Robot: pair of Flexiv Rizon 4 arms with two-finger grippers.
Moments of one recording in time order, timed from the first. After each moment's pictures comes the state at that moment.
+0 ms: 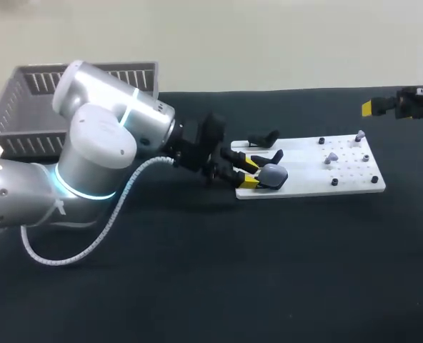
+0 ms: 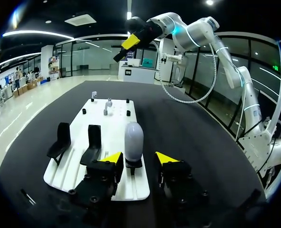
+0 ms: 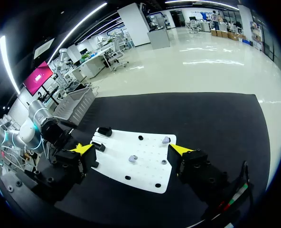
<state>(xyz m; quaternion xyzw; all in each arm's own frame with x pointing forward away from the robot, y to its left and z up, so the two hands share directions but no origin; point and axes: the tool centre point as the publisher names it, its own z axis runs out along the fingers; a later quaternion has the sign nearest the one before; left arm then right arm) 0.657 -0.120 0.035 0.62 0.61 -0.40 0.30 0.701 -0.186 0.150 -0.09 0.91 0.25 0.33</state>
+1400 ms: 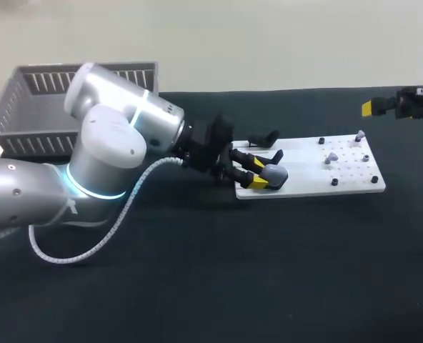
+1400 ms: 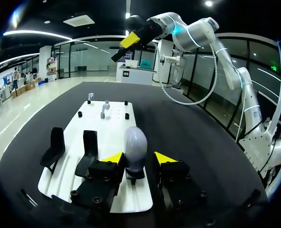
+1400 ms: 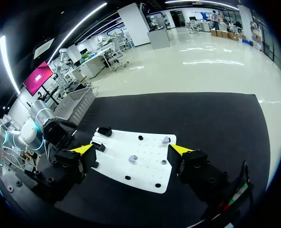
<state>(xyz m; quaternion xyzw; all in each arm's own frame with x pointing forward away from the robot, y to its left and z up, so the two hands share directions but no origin) 0.656 -0.137 0.031 0.62 0.60 -0.41 0.30 0.701 -0.186 0.150 -0.09 0.91 0.25 0.33</state>
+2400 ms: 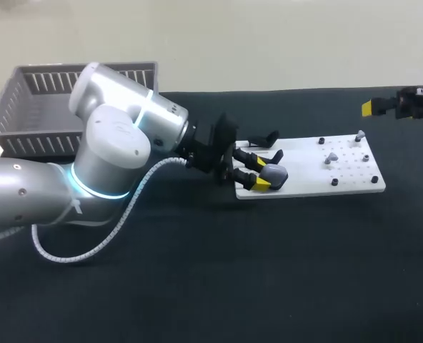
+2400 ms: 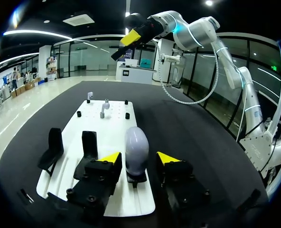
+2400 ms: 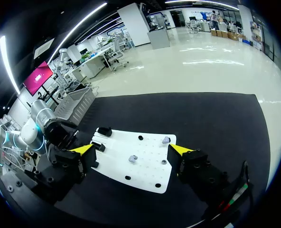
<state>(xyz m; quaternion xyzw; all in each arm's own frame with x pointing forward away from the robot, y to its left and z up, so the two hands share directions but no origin) 0.657 -0.143 0.028 0.62 0.60 -0.41 0.30 0.701 -0.186 0.150 -0.09 0.91 0.25 0.33</state>
